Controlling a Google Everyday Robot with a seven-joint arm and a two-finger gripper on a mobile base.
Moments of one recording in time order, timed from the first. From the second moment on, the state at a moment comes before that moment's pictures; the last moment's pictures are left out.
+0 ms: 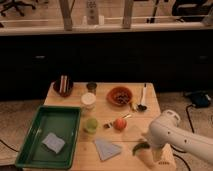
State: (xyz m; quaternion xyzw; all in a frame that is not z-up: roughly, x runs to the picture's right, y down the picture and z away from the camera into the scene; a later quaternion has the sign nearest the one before) arm 0.243 0.312 0.747 -0.34 -0.04 -0.12 0.93
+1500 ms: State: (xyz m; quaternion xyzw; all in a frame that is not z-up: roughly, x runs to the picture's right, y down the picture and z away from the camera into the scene) arm 0.242 0.314 0.754 -0.35 -0.04 -0.10 0.93
